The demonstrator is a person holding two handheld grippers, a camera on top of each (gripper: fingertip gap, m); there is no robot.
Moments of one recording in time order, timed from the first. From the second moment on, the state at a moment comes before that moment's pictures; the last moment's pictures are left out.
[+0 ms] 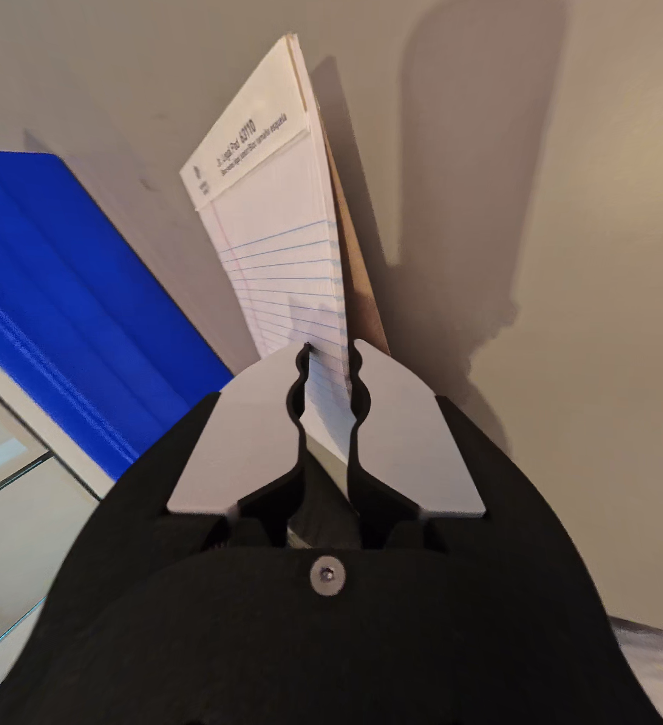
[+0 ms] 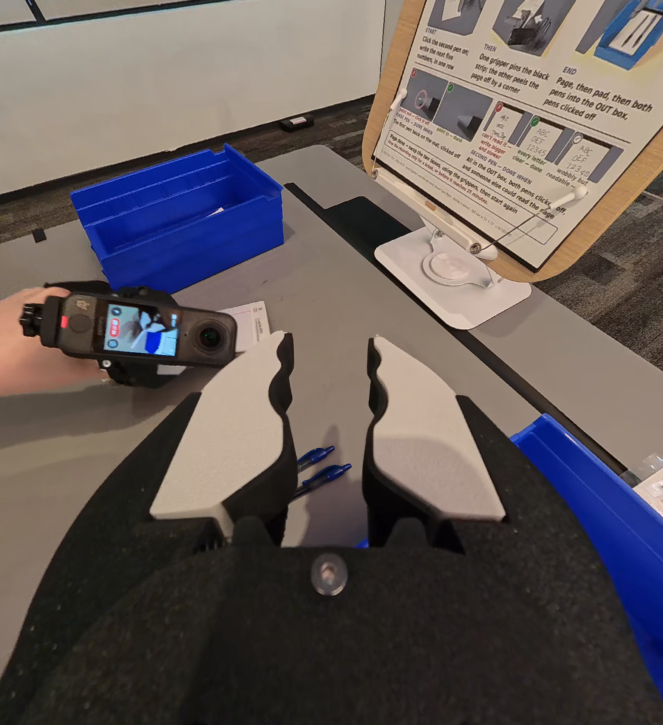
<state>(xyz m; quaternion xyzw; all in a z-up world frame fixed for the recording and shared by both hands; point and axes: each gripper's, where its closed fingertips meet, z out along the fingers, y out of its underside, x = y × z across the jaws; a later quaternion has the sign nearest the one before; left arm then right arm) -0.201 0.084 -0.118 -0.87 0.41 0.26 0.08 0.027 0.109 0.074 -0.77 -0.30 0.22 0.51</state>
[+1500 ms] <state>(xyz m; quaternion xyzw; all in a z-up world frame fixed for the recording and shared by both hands) -0.236 0.107 -0.148 -0.98 0.13 -0.14 0.10 0.040 0.109 0.071 -0.77 -0.28 0.26 0.50</state>
